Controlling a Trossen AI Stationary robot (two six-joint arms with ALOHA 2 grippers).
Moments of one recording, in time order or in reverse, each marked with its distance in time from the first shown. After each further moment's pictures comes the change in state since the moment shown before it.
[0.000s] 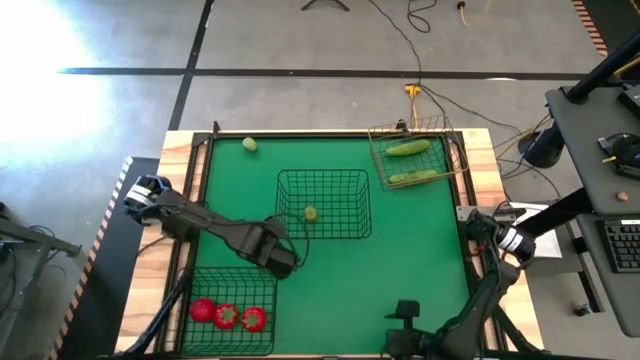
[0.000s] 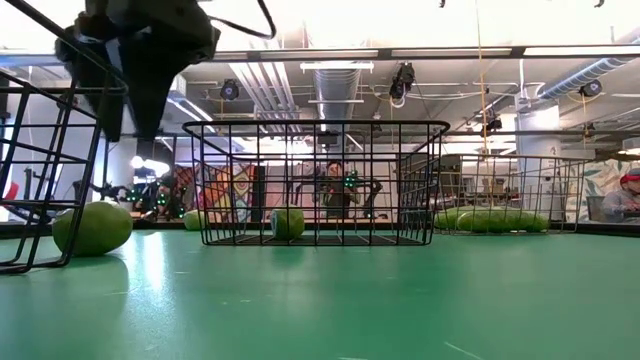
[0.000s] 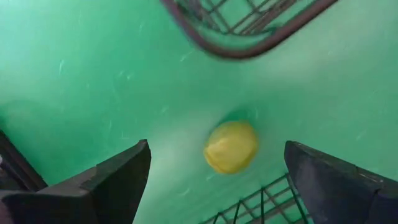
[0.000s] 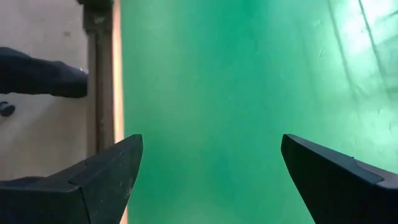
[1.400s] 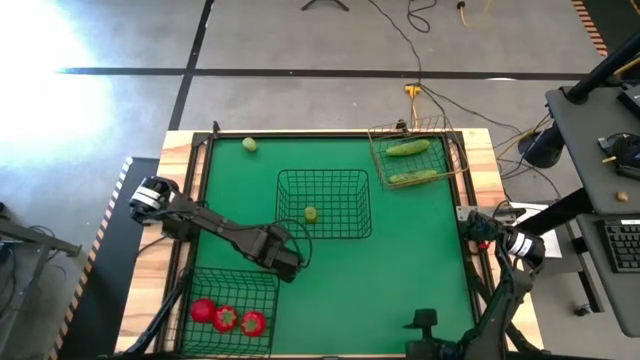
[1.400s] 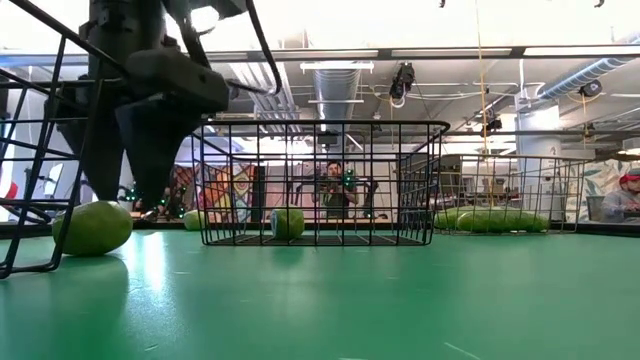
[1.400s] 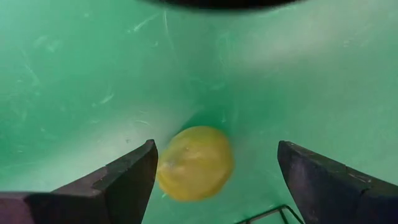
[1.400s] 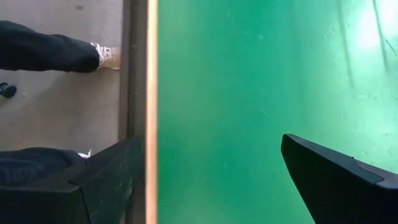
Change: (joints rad) left arm 0.018 0.046 -0.172 0.288 0.109 -0.075; right arm 0.123 0.000 -0.037 -0.025 -0.034 0.074
